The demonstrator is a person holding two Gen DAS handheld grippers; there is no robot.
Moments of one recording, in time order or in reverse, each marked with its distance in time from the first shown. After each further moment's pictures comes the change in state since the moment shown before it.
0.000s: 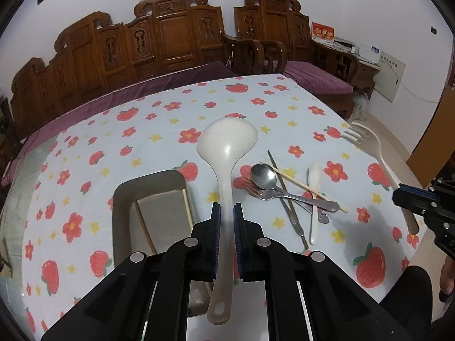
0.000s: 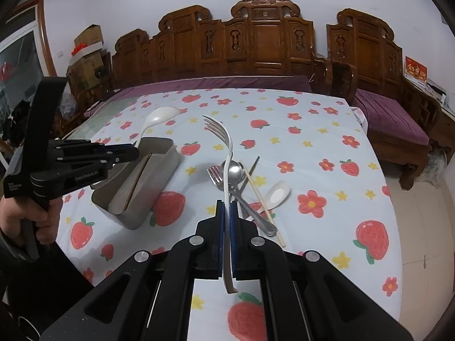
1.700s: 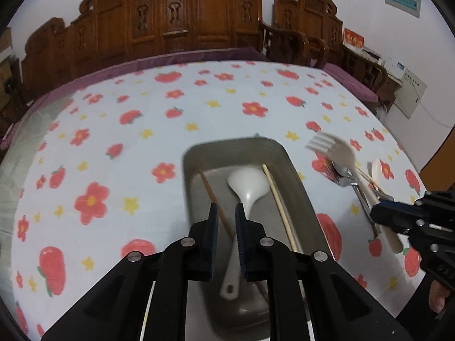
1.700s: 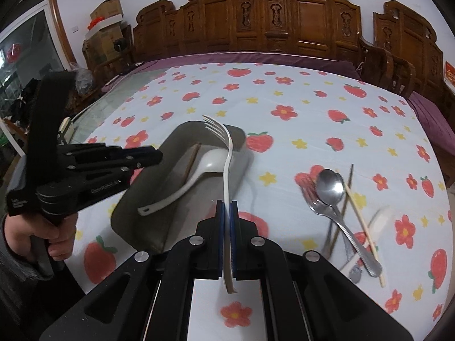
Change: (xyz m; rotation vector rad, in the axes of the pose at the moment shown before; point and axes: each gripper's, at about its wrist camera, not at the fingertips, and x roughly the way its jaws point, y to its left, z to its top) left arm 0.037 0.126 -0.035 -0.136 0.039 0.013; right arm 0.120 0.119 0.037 -0.058 0.127 0.108
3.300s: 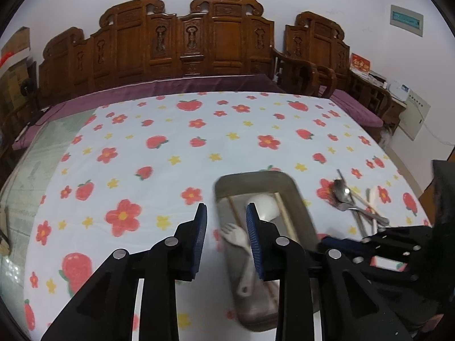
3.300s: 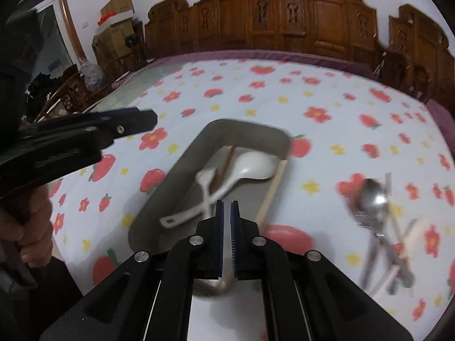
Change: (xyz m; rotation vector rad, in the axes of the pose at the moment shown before) left arm -0.042 0.011 0.009 -0.040 -0.109 0.024; right arm 0.022 0.031 0.004 -0.032 -0.012 0.024
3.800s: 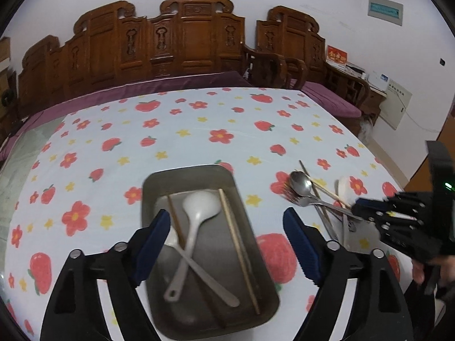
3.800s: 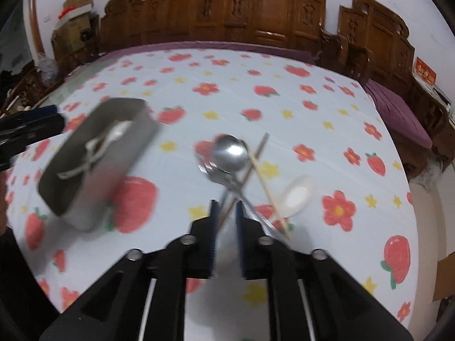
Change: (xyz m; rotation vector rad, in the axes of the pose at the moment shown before) left arm 0.017 -0.070 -0.013 0.064 -0.007 -0.081; right arm -0.032 -0.139 -0.048 0.035 0.063 -0.237
